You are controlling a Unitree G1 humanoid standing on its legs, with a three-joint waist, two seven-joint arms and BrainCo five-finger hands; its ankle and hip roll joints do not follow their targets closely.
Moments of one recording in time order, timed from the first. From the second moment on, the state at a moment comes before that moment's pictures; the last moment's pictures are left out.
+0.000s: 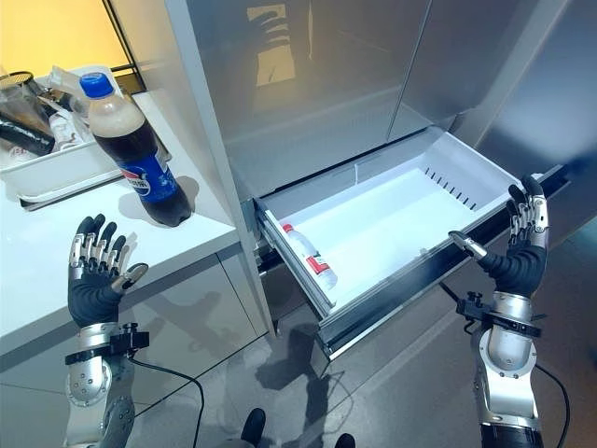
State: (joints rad) left arm 0.12 0.29 0.14 -0.04 -0.41 -0.54 0.09; right arm -0.01 -0.39 -0.26 -0.05 0.17 -0.48 -0.24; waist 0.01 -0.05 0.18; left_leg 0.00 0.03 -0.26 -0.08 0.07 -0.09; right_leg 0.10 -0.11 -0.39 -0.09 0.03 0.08
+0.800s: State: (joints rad) left arm 0.11 0.29 0.18 0.06 -0.33 -0.54 0.18; right arm -0.01 -0.39 -0.26 -0.05 0.17 -0.48 -0.22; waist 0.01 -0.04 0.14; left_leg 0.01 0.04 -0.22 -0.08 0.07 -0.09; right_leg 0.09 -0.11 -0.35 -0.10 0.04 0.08
